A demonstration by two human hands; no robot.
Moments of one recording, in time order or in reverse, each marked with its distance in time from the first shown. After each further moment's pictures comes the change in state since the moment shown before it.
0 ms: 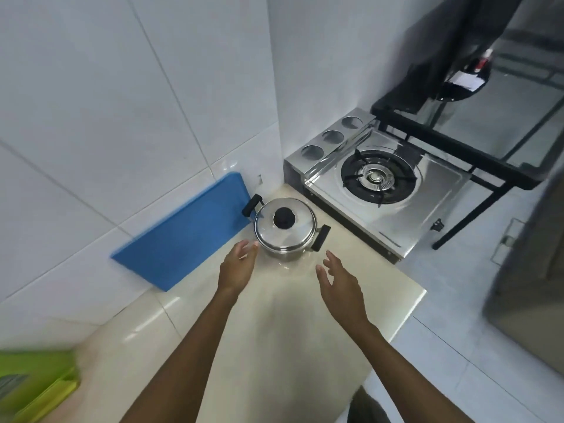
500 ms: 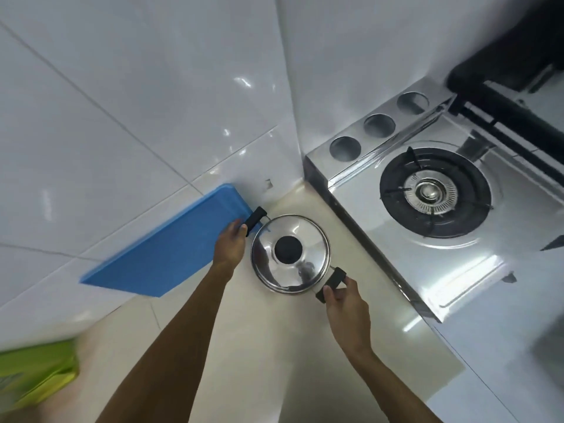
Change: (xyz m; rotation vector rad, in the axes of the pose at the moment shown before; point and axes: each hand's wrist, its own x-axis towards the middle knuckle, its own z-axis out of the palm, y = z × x) left_hand 0.177 0.040 0.027 0.085 0.180 -0.215; right_hand 0.147 0.023 0.014 0.115 -0.179 0.291
